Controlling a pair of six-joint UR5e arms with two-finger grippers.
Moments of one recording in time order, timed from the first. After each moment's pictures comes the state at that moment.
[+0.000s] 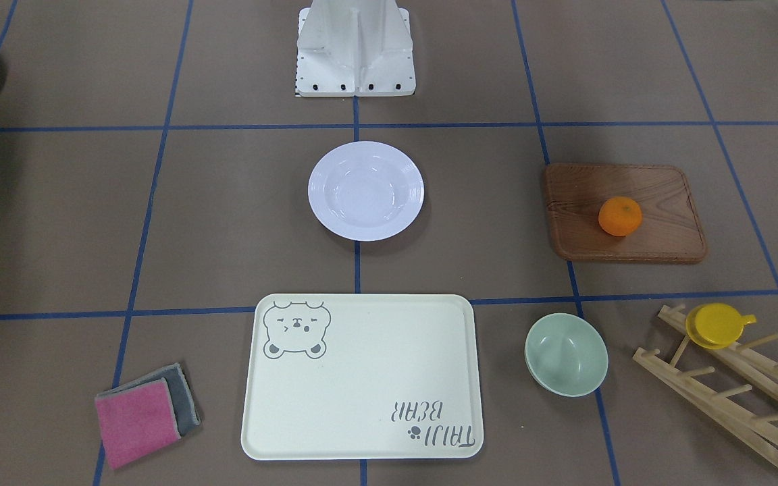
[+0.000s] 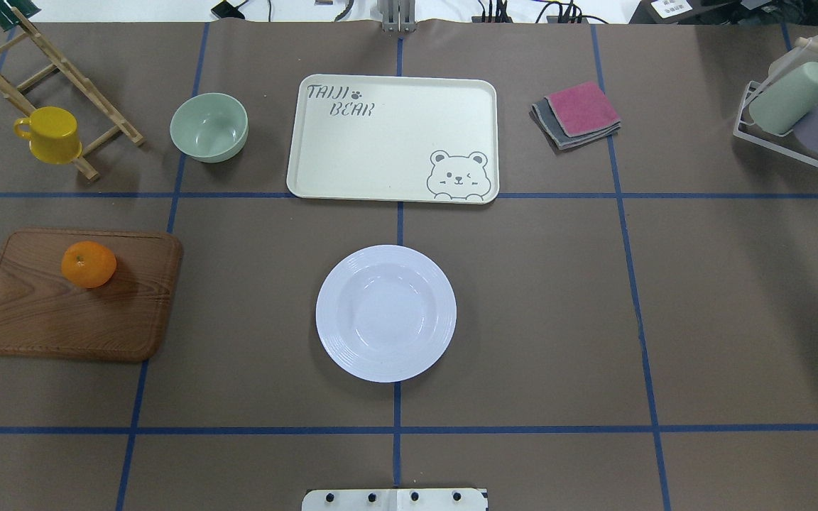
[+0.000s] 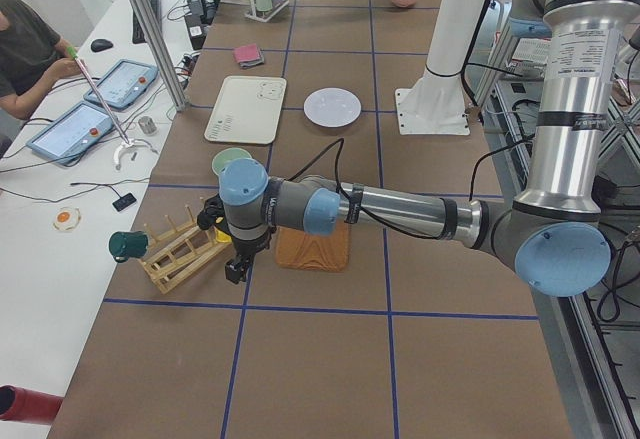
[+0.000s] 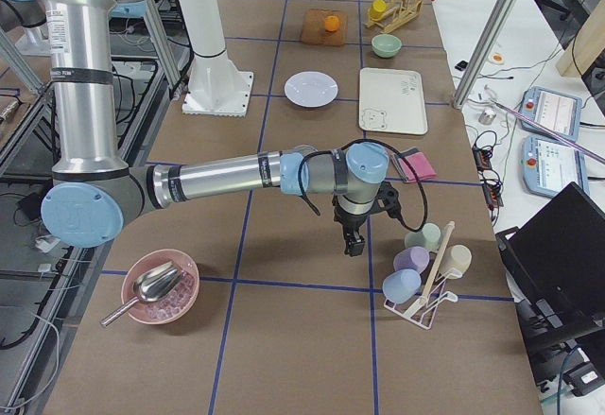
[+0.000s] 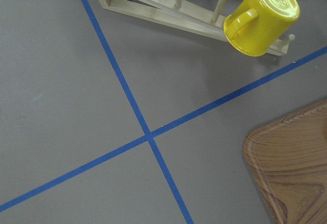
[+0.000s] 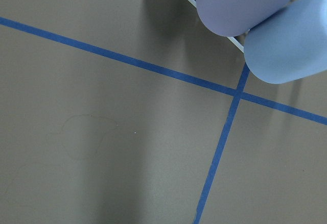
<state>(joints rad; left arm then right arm) -1.54 -1.63 -1.65 -1.63 -2.35 0.30 1.47 -1.55 1.74 -1.71 2.34 -0.19</state>
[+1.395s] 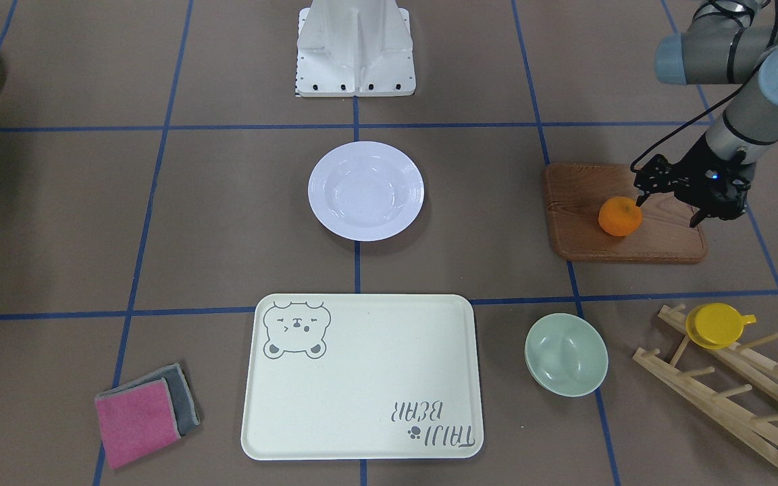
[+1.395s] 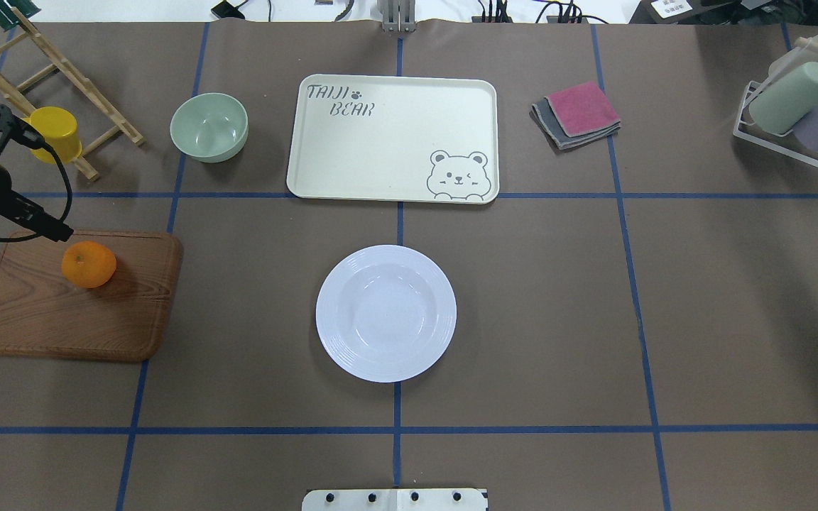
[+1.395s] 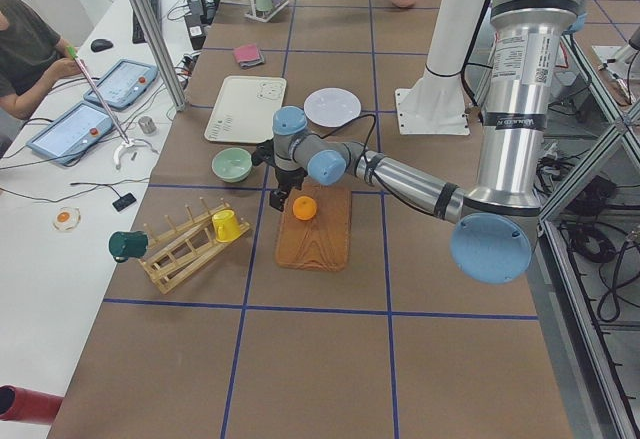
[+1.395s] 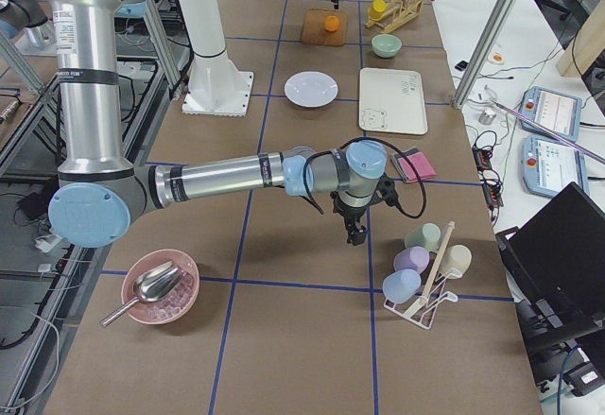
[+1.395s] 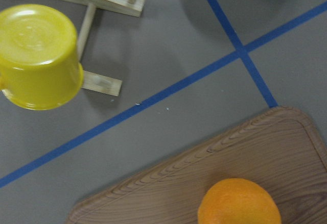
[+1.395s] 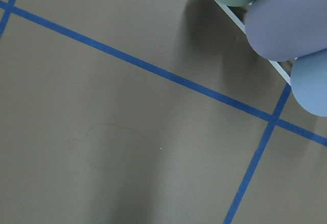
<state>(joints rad) -0.98 -1.64 -1.82 -1.84 -2.14 -0.28 1.39 -1.55 1.73 -1.61 2.39 -0.20</state>
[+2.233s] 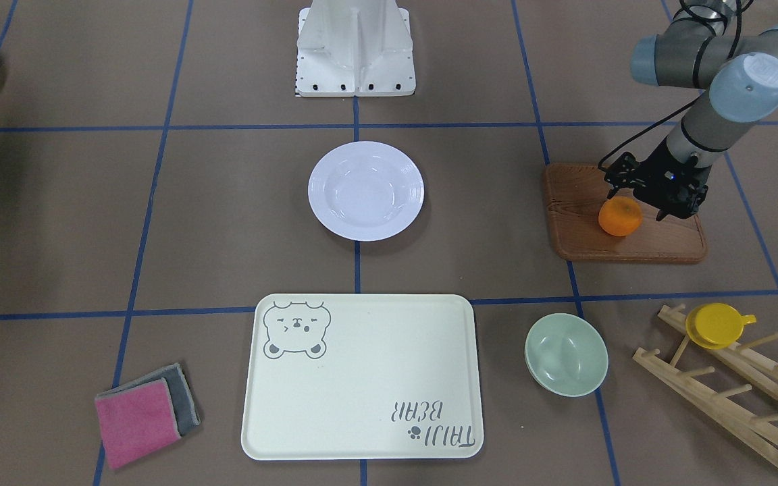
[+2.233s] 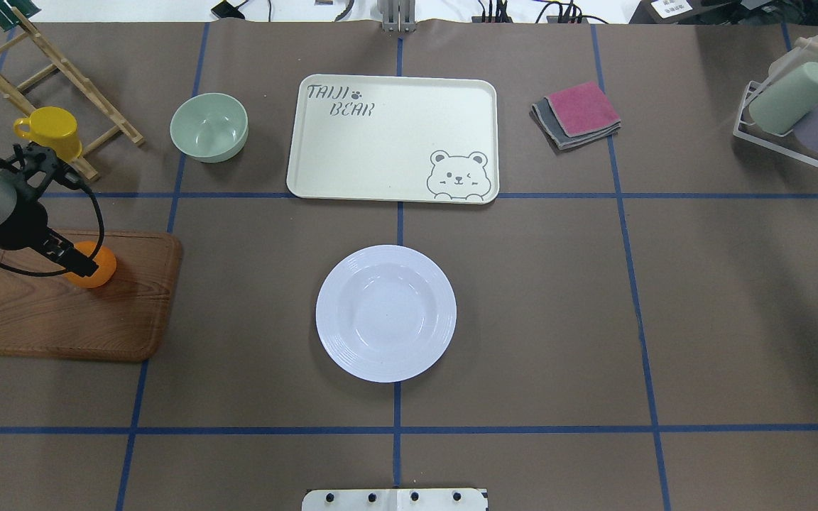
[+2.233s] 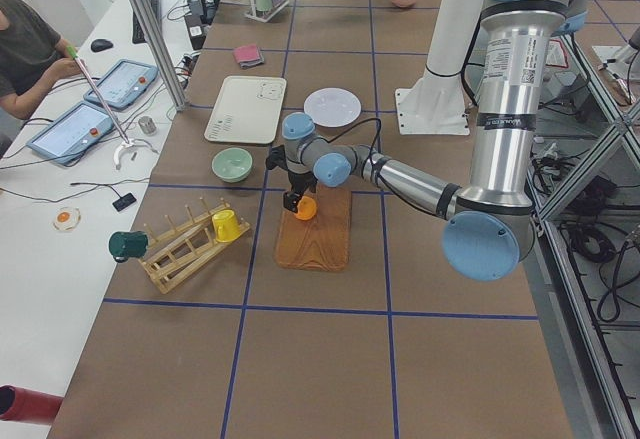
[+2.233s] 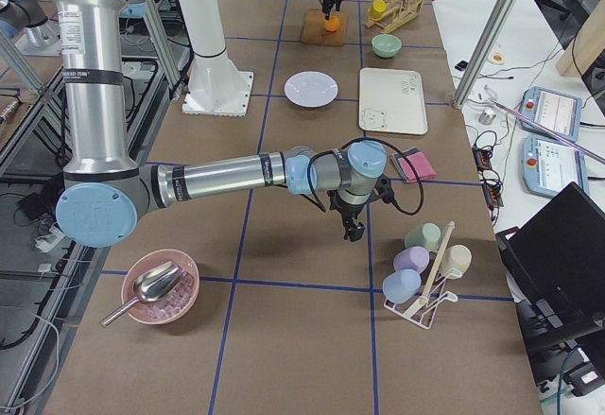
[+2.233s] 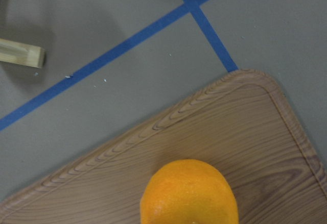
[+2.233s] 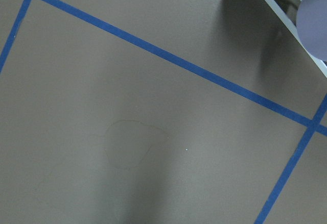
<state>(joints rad) -0.89 -1.63 -1.80 -1.84 -2.14 -0.28 1.34 -1.55 1.71 -1.61 2.39 -0.20</state>
